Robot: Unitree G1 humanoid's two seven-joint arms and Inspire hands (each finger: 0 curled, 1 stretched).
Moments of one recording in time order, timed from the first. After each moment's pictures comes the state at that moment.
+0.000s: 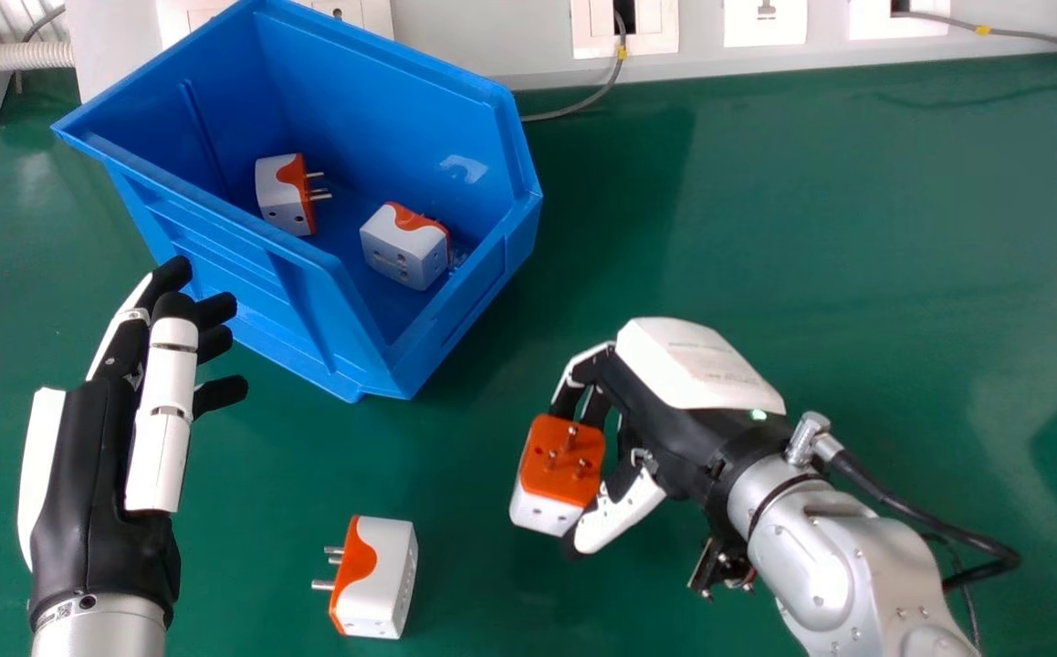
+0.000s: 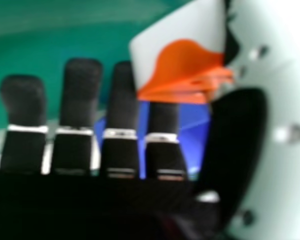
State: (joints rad) left arm 0.34 0.05 0.17 -0.61 0.00 0.25 0.02; right arm -0.22 -0.24 0.45 -0.16 -0.85 0.34 0.33
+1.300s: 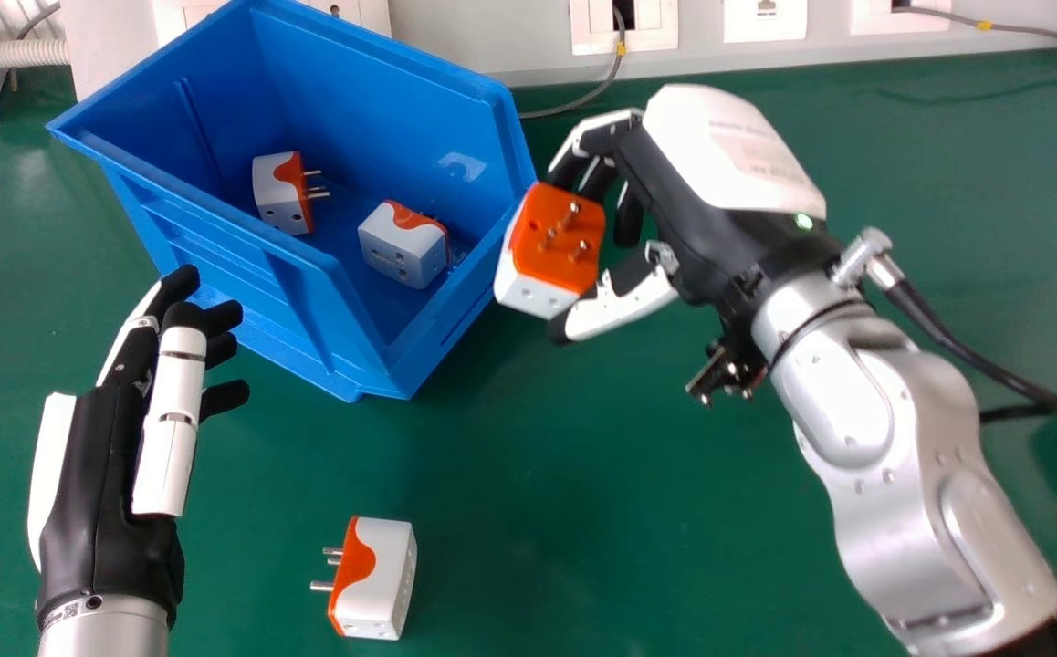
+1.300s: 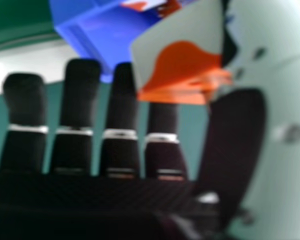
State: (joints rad) left arm 0.33 0.06 0.18 -0.53 0.00 0.19 0.00; right arm -0.53 -0.24 0.34 -0.10 -0.79 0.28 0.25
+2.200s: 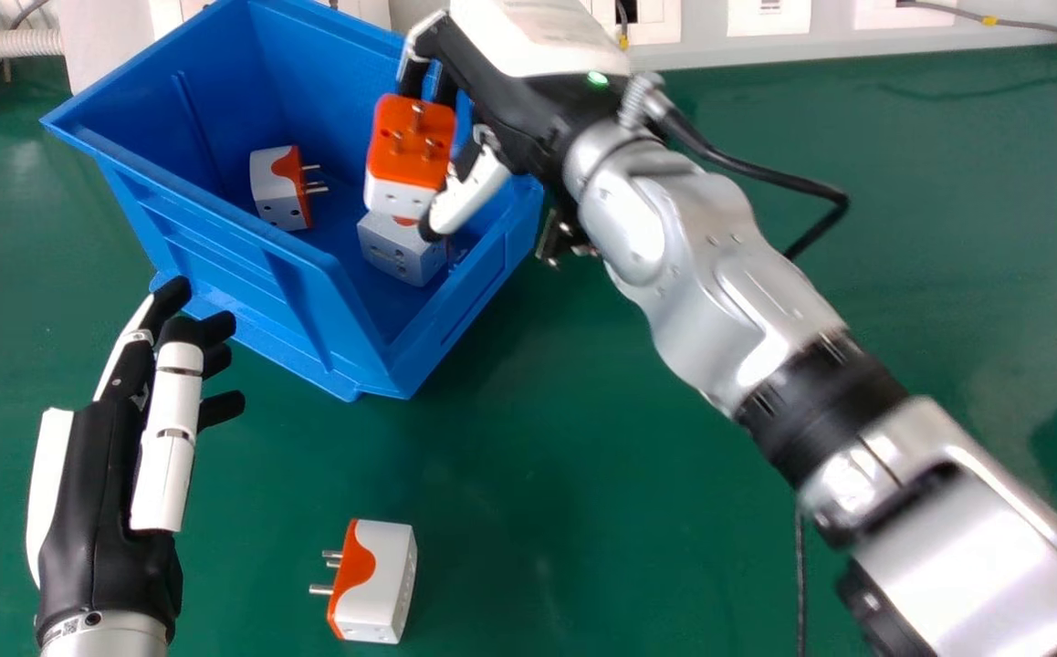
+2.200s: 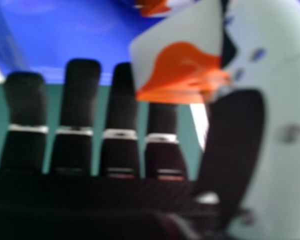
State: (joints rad) left arm 0.35 0.05 0.18 -0.49 0.00 0.12 0.01; right arm -1.17 -0.01 0.47 0.87 -0.75 0.07 0.00
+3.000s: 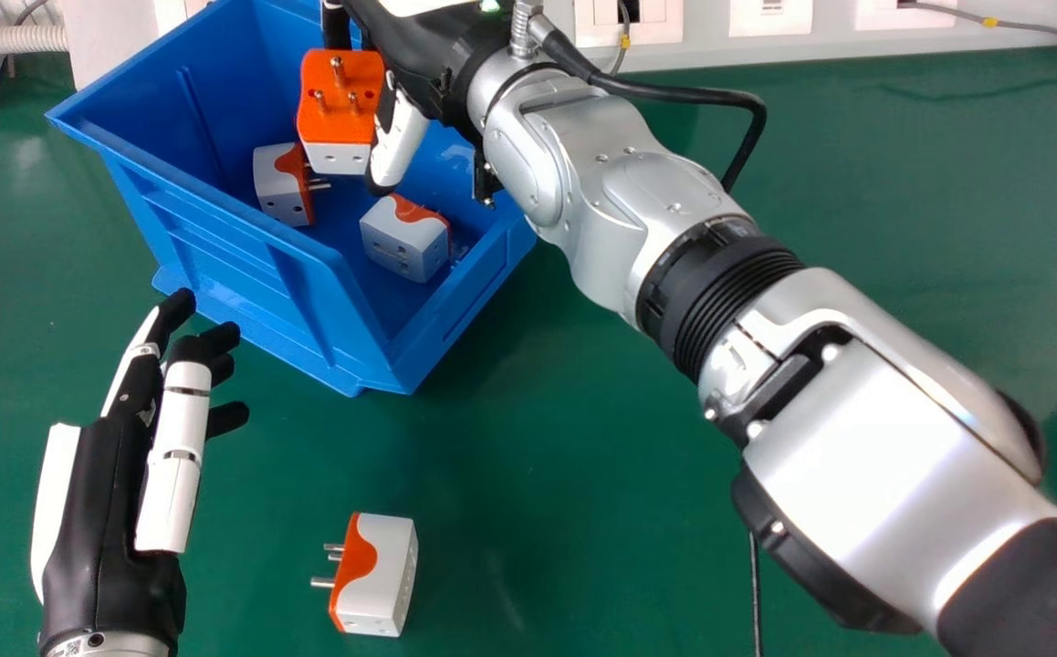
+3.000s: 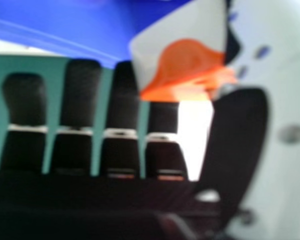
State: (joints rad) left arm 0.39 0.05 0.17 -0.46 0.00 0.05 -0.02; right arm -1.48 0.11 0.56 1.32 -0.76 -0.01 -0.16
